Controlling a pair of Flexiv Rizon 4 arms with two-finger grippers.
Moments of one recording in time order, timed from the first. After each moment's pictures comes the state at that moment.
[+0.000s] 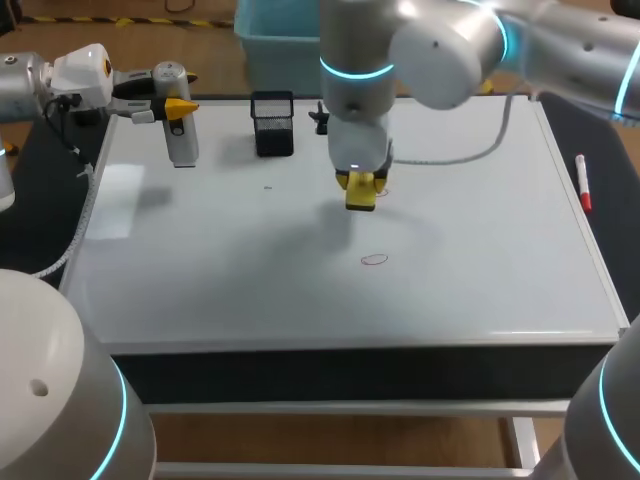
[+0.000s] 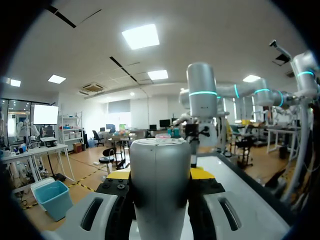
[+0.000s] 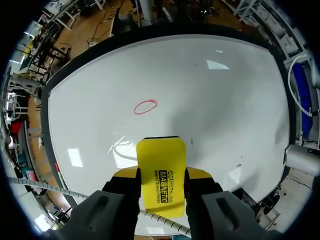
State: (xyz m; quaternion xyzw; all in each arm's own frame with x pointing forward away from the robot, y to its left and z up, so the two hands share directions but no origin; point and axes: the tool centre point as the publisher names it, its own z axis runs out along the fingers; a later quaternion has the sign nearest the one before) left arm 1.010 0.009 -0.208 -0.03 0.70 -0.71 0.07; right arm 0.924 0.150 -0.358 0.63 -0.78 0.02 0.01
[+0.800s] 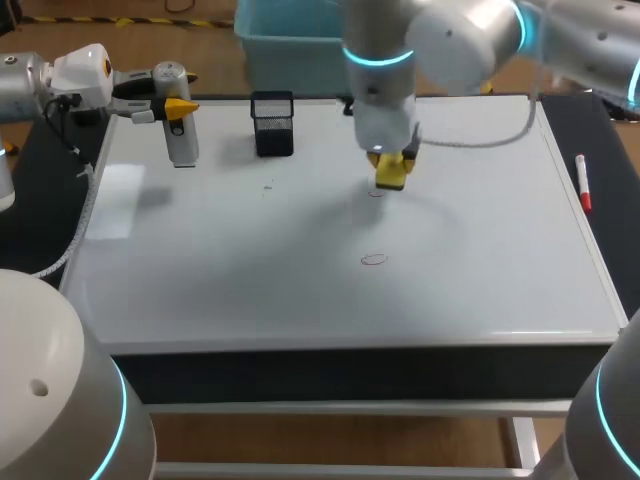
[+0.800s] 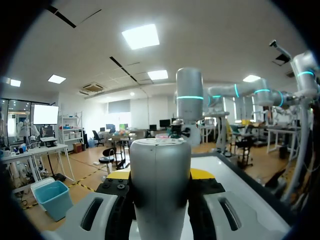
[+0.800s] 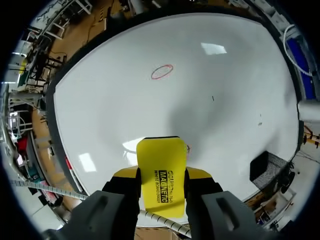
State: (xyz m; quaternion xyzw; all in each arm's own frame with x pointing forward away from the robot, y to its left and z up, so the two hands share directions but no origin) left arm 1.010 0.009 -0.208 -0.03 0.70 -0.71 0.07; right arm 0.981 0.084 -0.356 0.57 -0.82 0.07 0.01
